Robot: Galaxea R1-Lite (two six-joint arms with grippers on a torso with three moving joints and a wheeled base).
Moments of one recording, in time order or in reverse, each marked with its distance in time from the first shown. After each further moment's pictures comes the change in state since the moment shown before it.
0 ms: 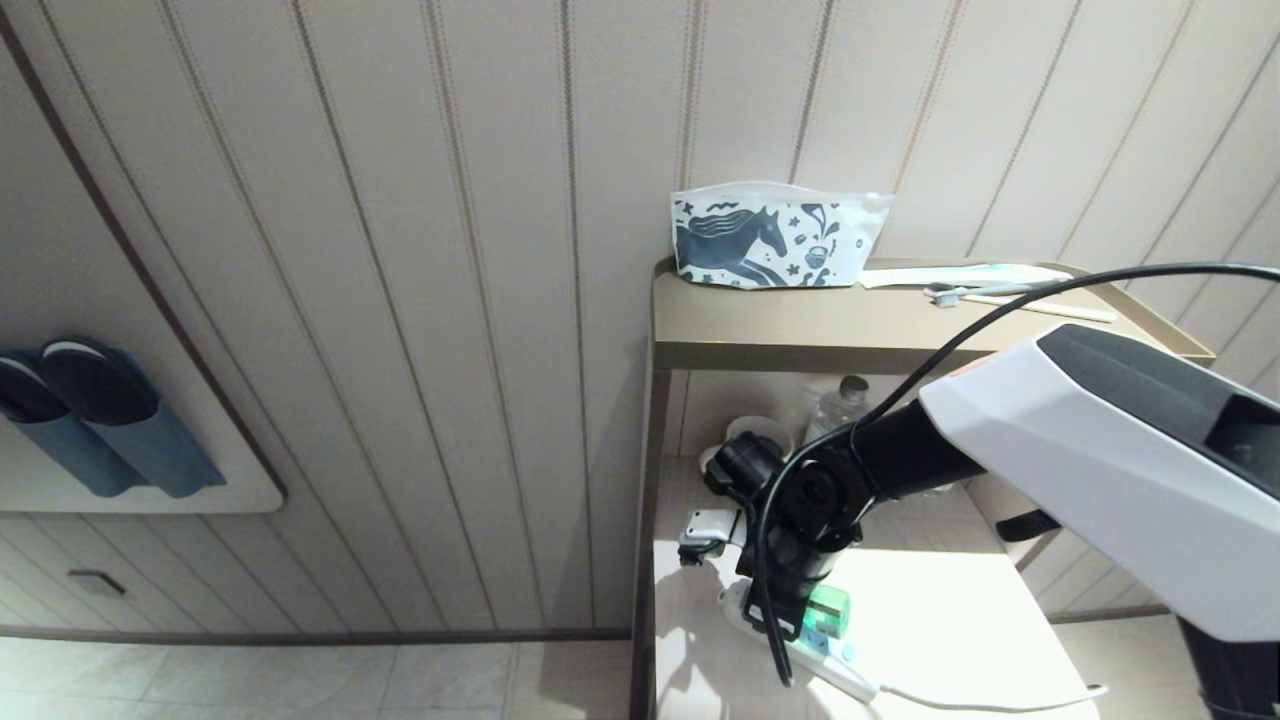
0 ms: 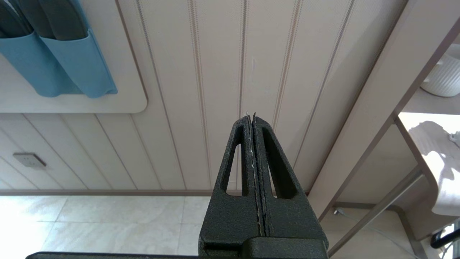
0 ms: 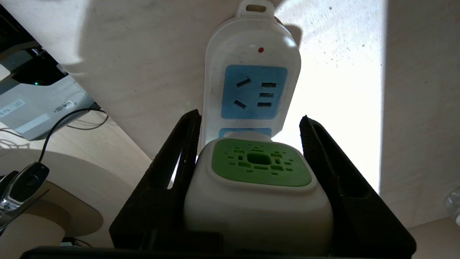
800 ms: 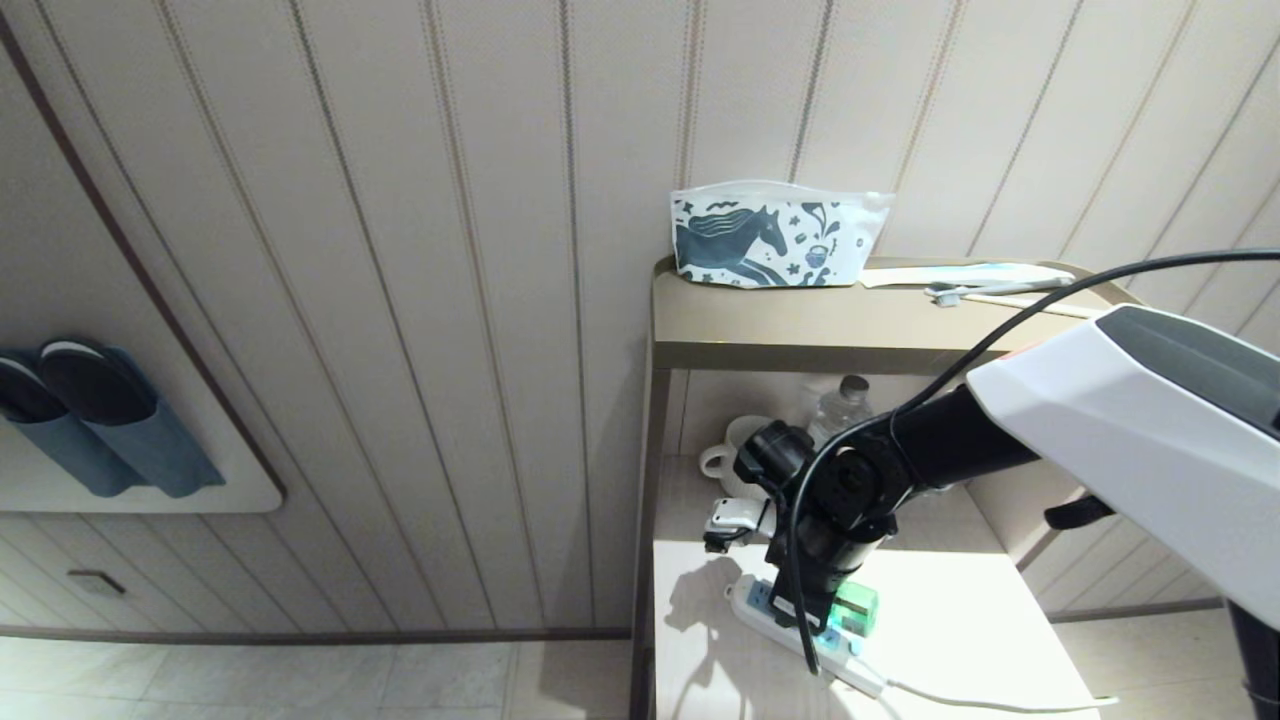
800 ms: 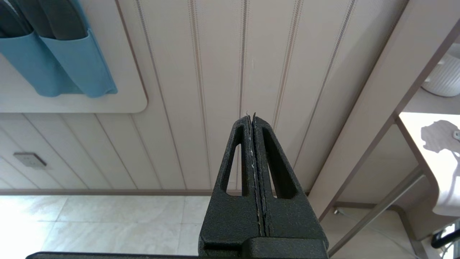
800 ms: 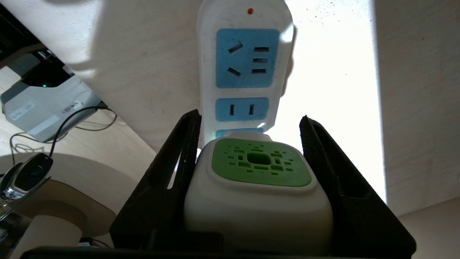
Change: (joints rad) left arm 0.000 0.000 -0.001 0.000 0.000 0.000; right arm -0.040 -0.058 0.053 -0.001 0.017 0.015
